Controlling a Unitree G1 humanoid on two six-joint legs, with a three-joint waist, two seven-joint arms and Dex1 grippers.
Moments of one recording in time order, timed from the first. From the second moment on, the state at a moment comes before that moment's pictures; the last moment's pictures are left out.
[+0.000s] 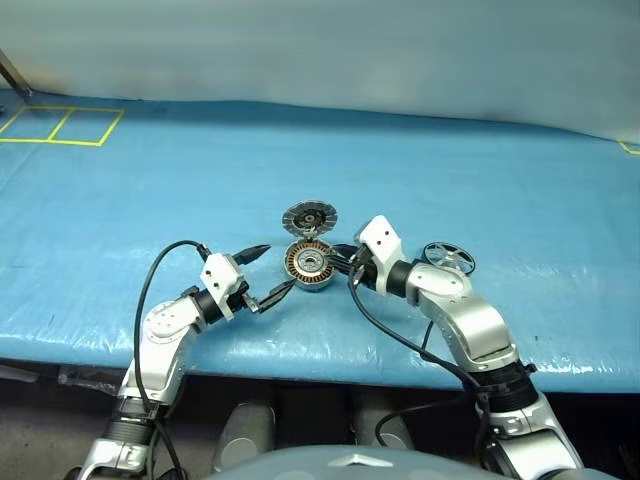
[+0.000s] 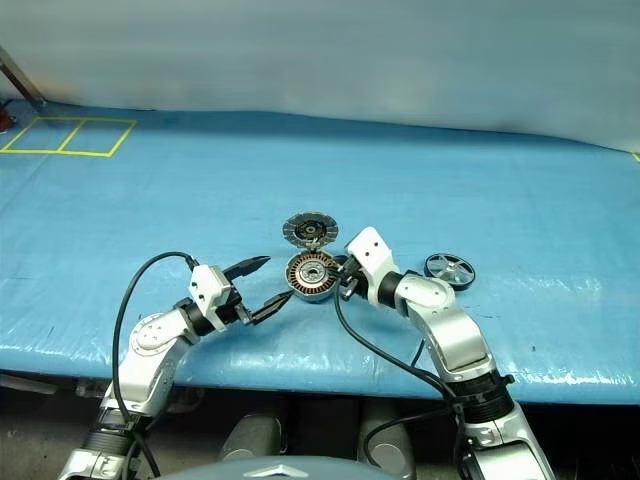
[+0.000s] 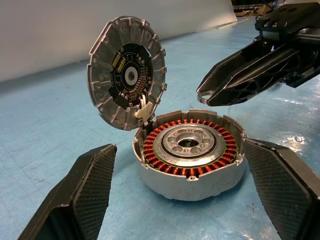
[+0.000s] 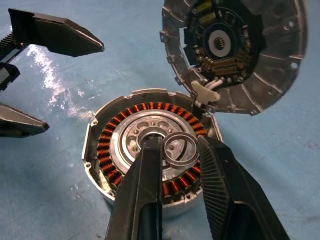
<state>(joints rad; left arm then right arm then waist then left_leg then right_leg) -0.05 0.36 -0.07 0.03 -0.24 -0.12 -0.82 -0.30 -0.32 0.24 -0.21 0.16 0.61 0.63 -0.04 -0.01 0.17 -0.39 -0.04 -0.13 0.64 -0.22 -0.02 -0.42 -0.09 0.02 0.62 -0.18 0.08</state>
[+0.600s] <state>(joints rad) -0.02 0.36 -0.09 0.04 -0.21 -0.18 -0.82 -0.34 -0.27 0.31 -0.08 0.12 0.55 0.63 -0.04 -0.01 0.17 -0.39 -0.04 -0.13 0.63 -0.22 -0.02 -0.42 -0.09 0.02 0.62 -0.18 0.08</state>
